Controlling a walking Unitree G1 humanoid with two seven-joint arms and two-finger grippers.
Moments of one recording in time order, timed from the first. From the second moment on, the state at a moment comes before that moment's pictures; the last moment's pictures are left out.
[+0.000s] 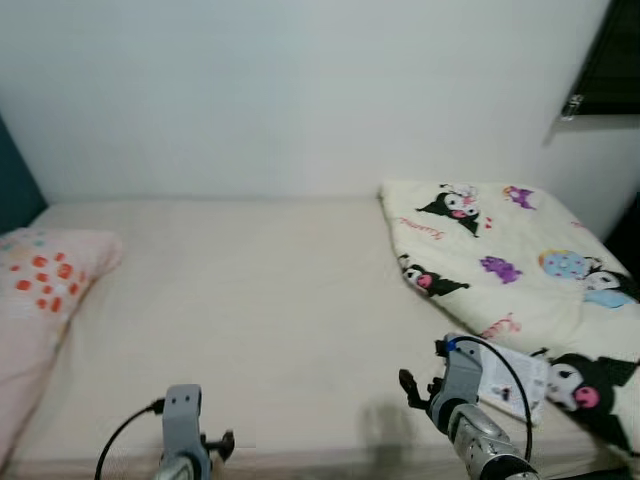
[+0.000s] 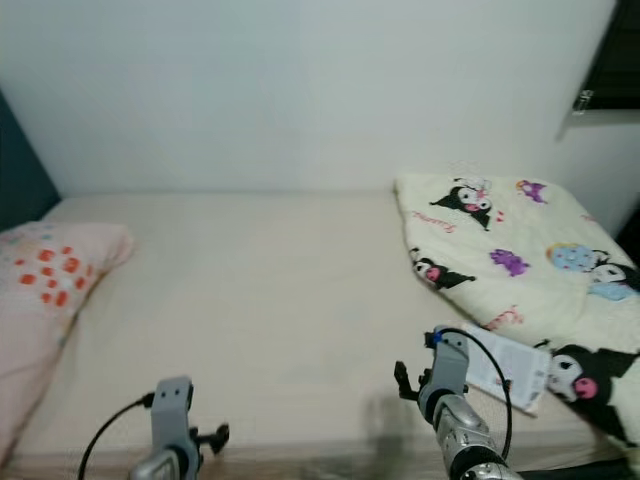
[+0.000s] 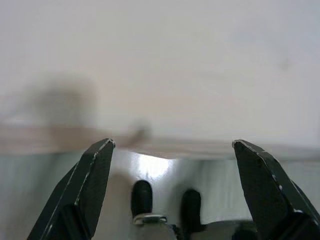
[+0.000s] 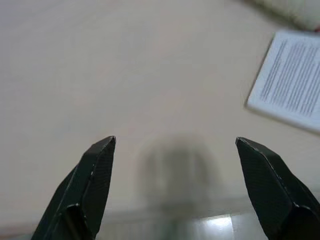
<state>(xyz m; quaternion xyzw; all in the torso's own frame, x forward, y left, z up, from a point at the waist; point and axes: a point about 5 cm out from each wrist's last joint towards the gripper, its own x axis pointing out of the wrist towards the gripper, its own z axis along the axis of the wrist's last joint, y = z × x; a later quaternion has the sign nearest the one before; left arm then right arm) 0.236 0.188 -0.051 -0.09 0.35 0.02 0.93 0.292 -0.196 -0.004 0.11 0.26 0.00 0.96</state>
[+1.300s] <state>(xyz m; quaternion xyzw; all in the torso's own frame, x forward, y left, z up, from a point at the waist) 0.285 0.155 -0.011 -0.16 0.24 -0.06 0.96 0.313 -0.208 0.022 0.10 0.21 -0.01 0.97</state>
